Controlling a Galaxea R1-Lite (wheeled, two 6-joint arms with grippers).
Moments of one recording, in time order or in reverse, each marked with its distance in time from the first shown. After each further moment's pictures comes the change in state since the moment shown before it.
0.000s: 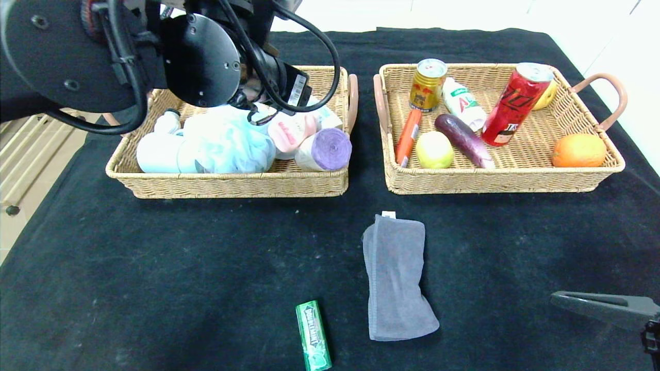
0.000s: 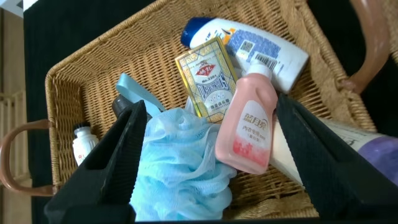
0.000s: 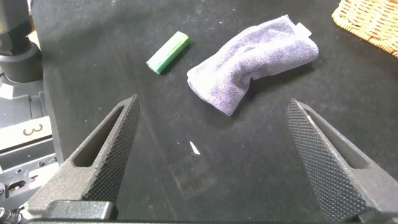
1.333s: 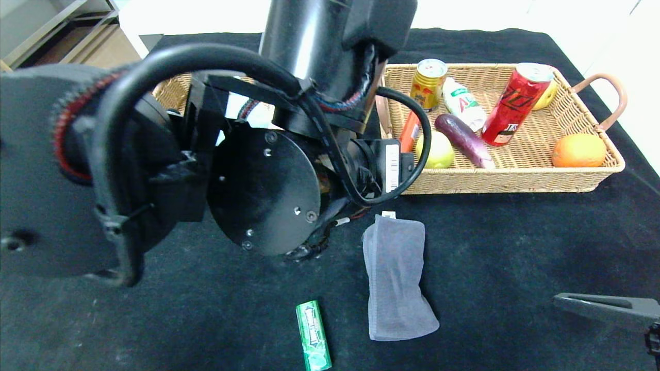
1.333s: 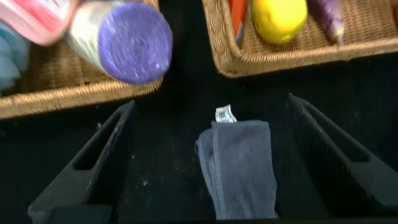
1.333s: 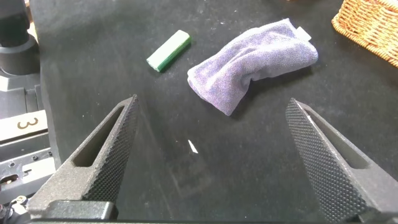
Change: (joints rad) left arm -0.348 -0.098 0.326 0.015 0.025 -0.710; right arm 0.006 -0.012 0.003 0.009 -0.001 -0.041
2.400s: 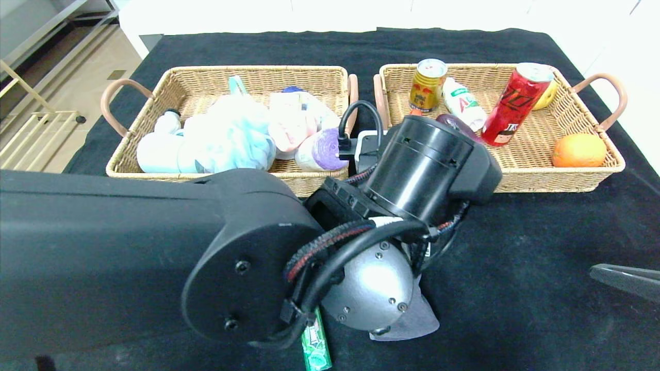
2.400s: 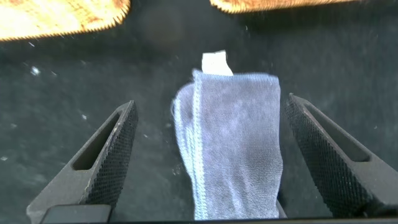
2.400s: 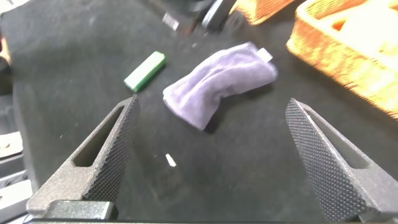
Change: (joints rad) left arm -0.068 0.142 0.052 0.004 0.063 -0.146; right arm -0.040 -0.069 -0.036 -0.004 -0.047 0.009
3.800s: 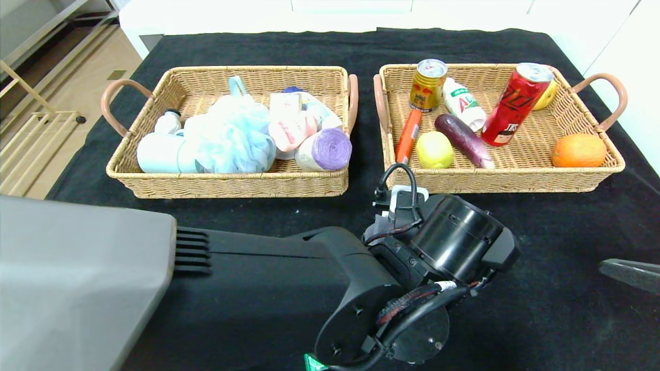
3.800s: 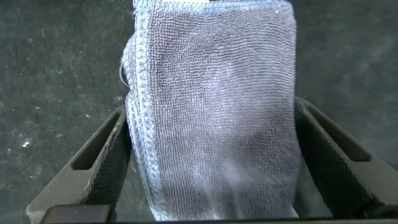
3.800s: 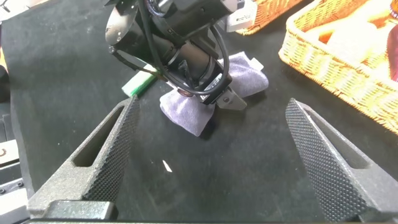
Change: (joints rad) left arm -0.022 0.156 0.001 -0.017 0.019 -0.008; right arm -0.008 -0.019 -0.010 0.002 -0.001 0.005
